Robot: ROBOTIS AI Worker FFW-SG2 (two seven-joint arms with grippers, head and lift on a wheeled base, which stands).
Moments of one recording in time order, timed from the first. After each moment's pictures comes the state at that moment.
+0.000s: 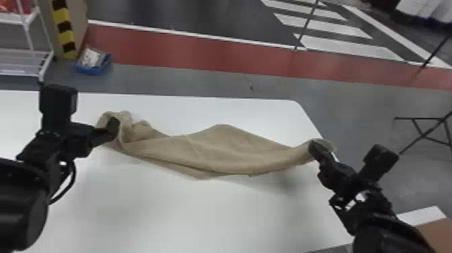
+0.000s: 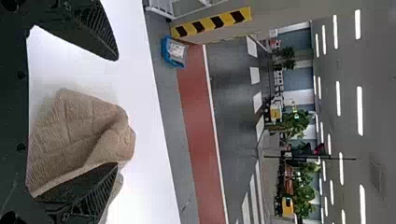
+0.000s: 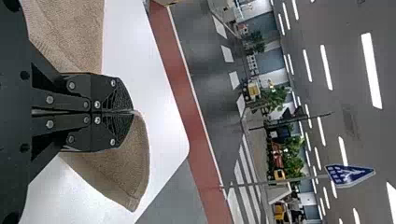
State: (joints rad) left arm -0.15 0.14 -0.24 -1.65 0.10 0.53 0.07; right arm 0.18 -0.08 -0.50 -1.84 -0.34 0.42 0.22
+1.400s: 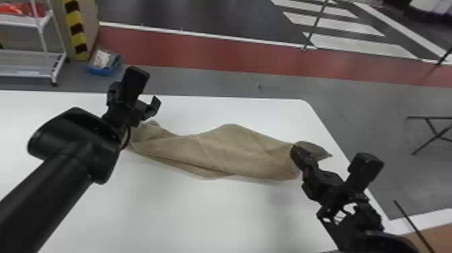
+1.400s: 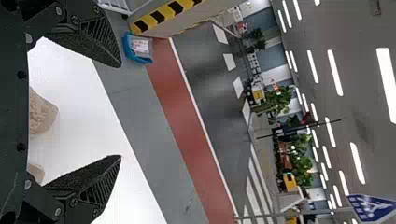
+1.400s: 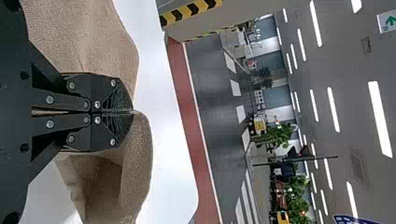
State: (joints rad) left arm -0.62 0.00 -0.47 -0.88 0.00 0.22 0.13; right arm 0.31 -0.08 -0.34 -1.94 -0.32 0.35 0.23
